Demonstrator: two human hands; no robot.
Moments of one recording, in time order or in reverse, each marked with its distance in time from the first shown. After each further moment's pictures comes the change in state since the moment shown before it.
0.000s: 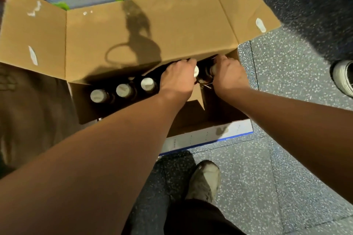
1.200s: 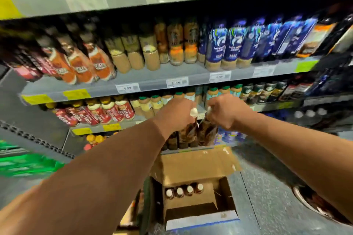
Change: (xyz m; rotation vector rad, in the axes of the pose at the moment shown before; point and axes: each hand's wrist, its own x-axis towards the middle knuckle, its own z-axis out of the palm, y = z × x) left_hand -0.245 0.073 -0.575 0.078 0.195 0.125; right_hand -0.238 -0.204 -0.538 -0.176 0.247 -0.624
